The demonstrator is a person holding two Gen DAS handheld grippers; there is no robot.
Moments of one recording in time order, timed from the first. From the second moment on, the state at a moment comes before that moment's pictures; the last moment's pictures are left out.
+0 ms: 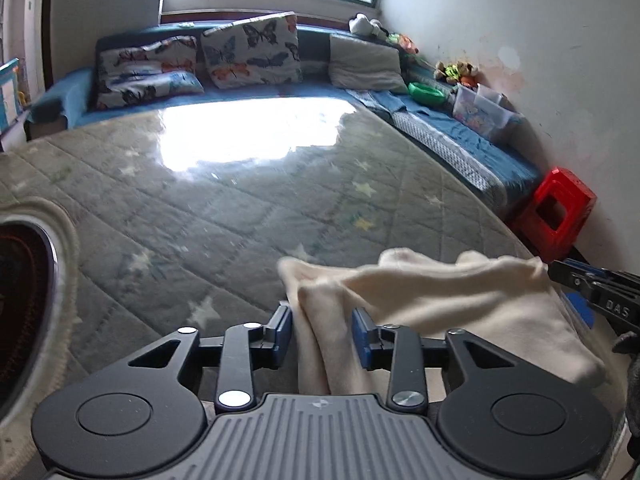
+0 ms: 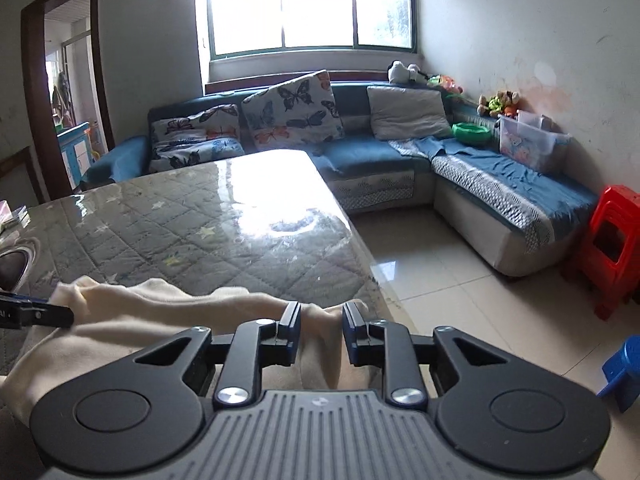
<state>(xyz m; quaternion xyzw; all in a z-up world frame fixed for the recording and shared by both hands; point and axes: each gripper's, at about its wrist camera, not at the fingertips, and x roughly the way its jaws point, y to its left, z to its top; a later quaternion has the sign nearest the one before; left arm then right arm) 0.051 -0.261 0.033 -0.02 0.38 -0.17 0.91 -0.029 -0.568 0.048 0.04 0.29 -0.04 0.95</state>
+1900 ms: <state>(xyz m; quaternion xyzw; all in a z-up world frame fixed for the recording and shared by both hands) 0.046 -0.294 0.028 0.04 0.37 -0.24 0.90 -0.056 -0.542 0.032 0.00 0.33 0.06 0.94</state>
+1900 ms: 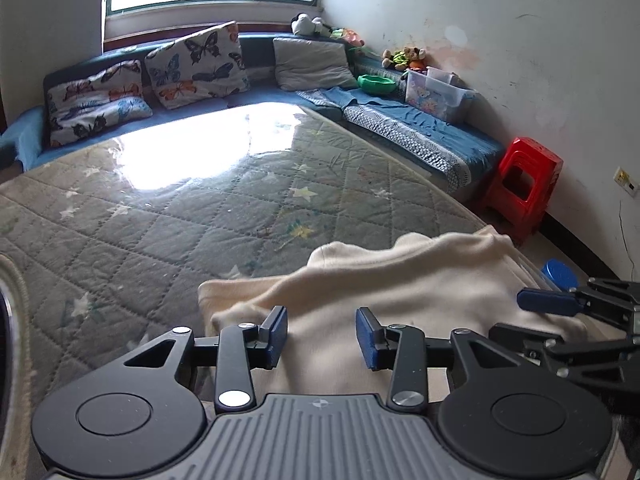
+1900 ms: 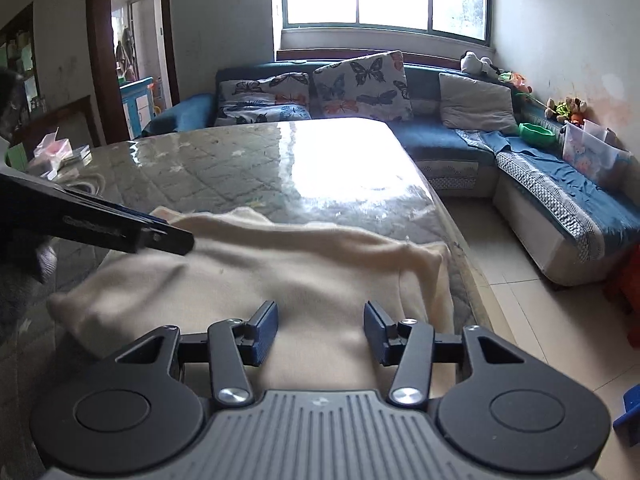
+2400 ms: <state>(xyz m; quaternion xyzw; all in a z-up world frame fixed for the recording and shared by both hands) -0.015 -0.275 0.018 0.07 0.33 -0.25 0.91 -0.108 -0.534 0.043 -0.02 0.31 0.04 0.95</state>
